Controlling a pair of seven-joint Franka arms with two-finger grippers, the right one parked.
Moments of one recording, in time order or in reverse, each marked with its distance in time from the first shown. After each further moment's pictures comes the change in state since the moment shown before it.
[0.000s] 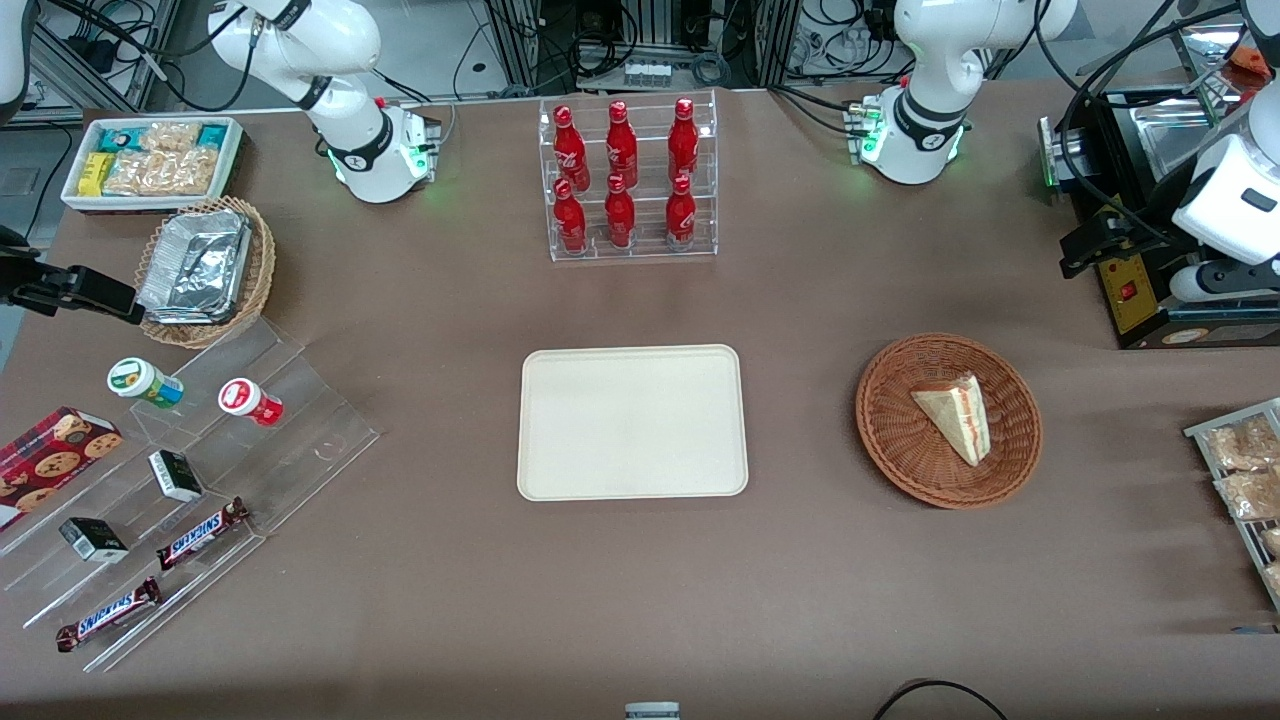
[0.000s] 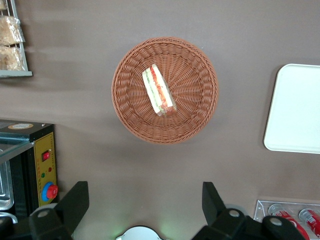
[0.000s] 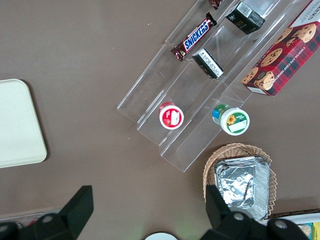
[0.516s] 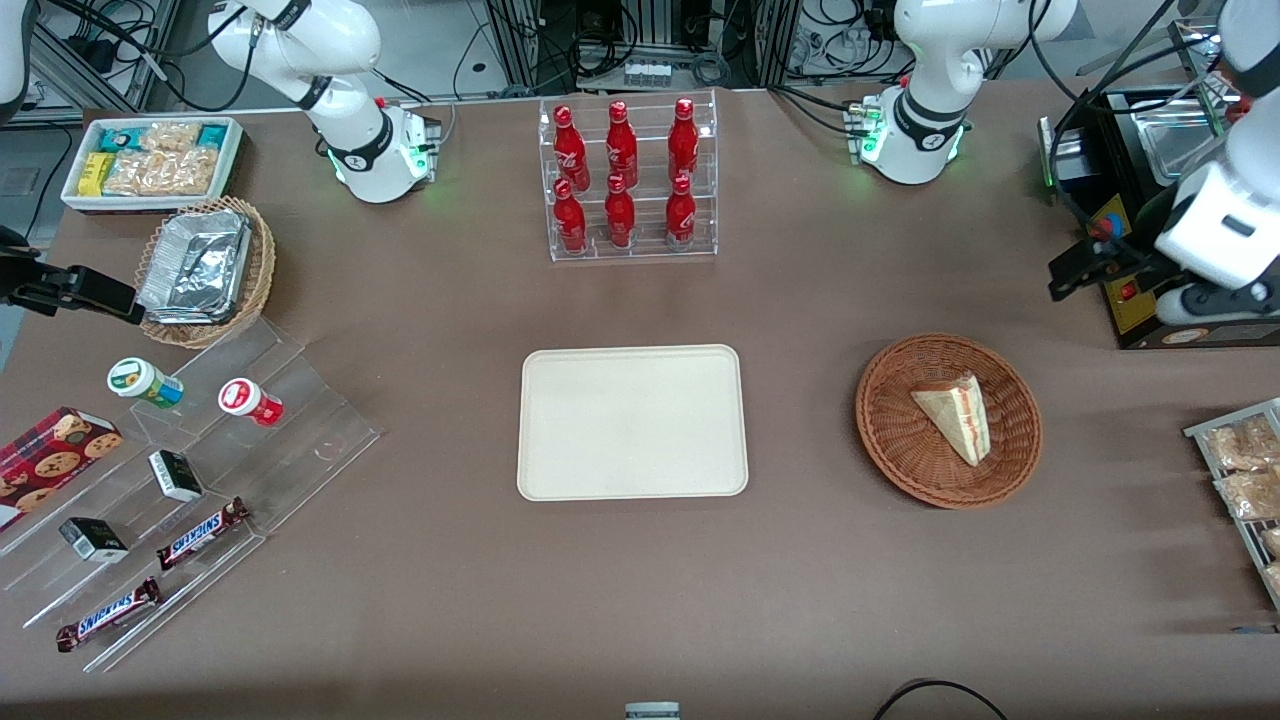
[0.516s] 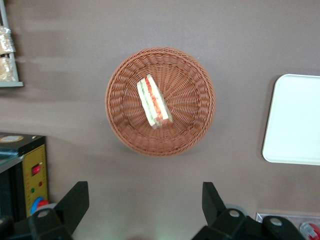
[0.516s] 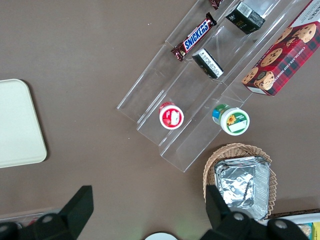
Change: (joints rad) arm 0.000 0.010 0.000 -0.093 -0.012 0.133 0.000
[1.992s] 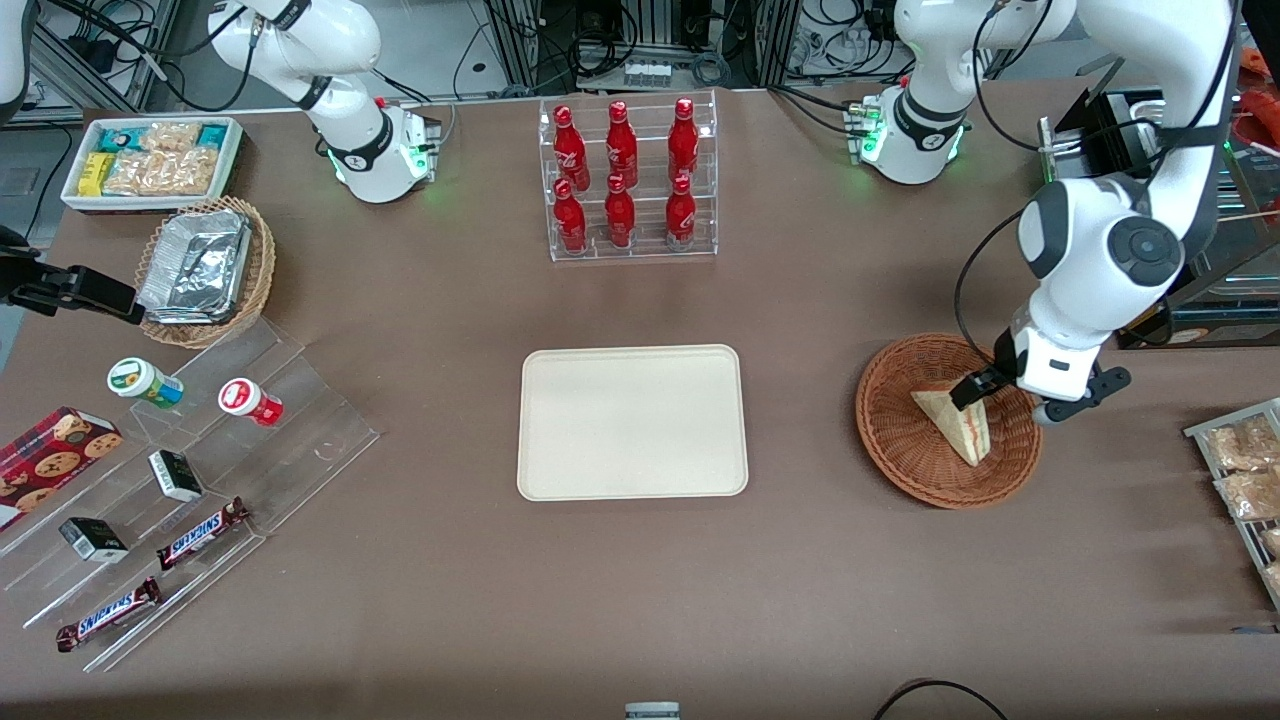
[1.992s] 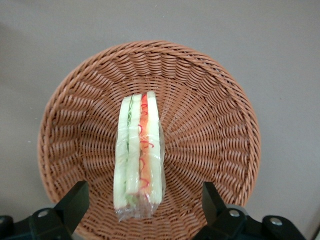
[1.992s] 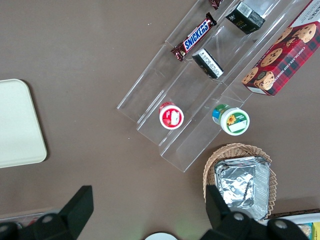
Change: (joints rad) arm -0.013 0.157 0.011 -0.554 -0.001 0.840 -0.398
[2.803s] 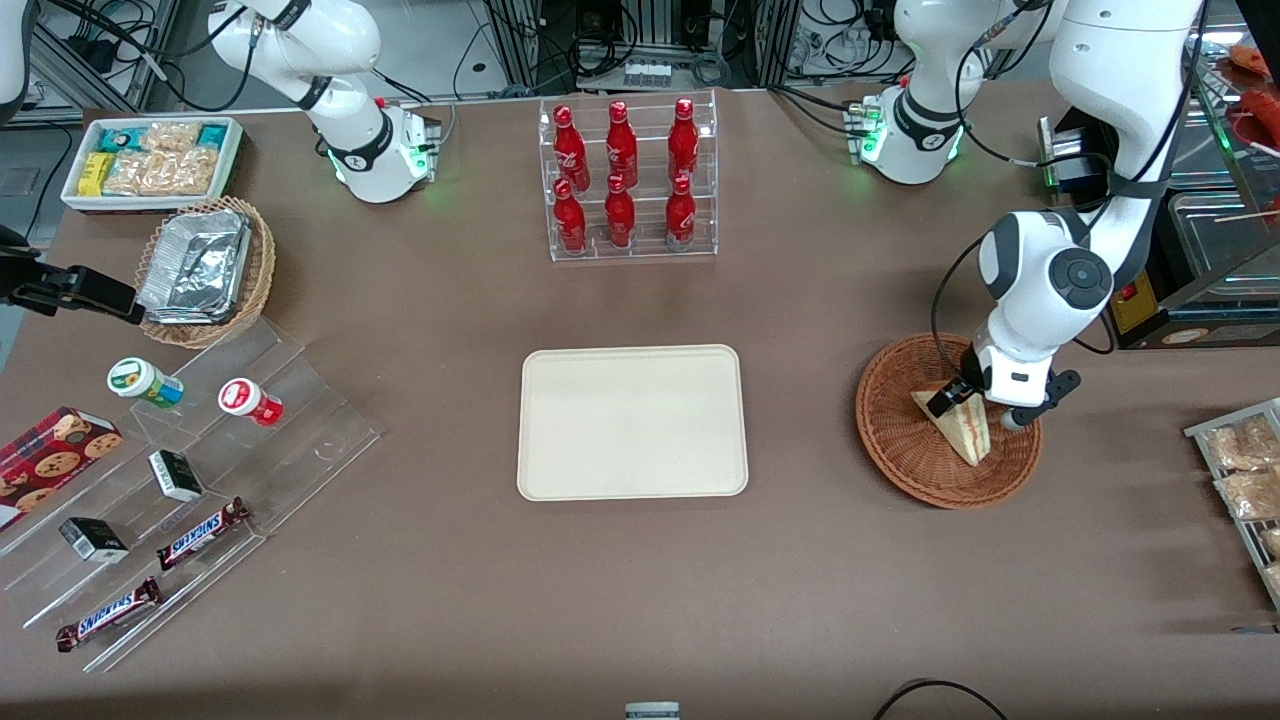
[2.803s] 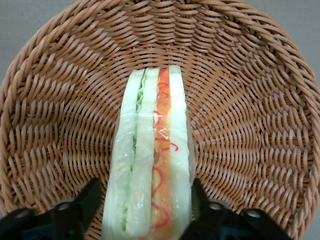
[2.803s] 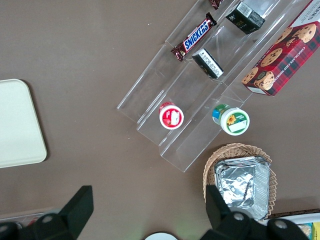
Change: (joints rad) arm 0.000 0.112 0.000 -0.107 0.000 0.218 -0.109
